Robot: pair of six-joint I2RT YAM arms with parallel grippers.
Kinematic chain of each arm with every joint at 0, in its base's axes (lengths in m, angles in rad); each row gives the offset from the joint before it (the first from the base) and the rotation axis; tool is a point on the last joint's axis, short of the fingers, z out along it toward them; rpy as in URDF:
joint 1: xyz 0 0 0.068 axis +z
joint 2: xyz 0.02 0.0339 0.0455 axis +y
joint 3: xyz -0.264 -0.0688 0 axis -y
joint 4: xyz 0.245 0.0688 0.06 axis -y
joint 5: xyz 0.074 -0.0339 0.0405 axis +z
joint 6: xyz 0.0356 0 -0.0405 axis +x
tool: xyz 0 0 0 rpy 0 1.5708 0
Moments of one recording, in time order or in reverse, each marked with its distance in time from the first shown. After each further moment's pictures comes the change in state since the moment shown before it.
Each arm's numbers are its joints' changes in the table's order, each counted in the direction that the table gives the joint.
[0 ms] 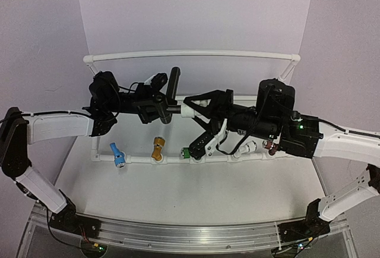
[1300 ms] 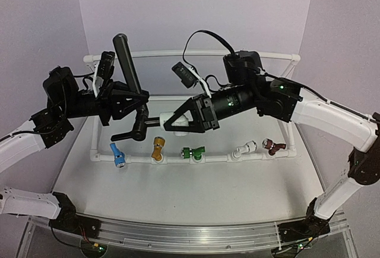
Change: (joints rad) left arm -0.043 -0.515 -0.055 -0.591 0.301 1.393; right arm -0.094 0.263 0.456 -0.507 0.708 2.126
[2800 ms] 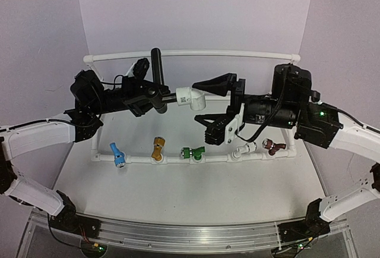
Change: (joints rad) left arm 0.006 0.290 -0.007 0.463 -0.024 -1.175; right arm 0.072 -0.327 -0.332 0.268 -0.561 -1.763
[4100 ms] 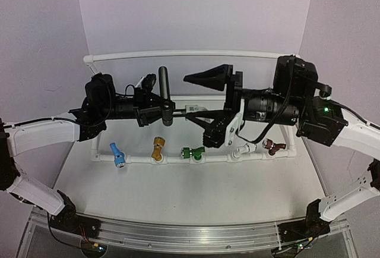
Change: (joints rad) left arm -0.004 0.046 0.010 -0.271 0.037 0.134; right arm 0.073 0.034 0.102 -0.012 0.015 -0.027
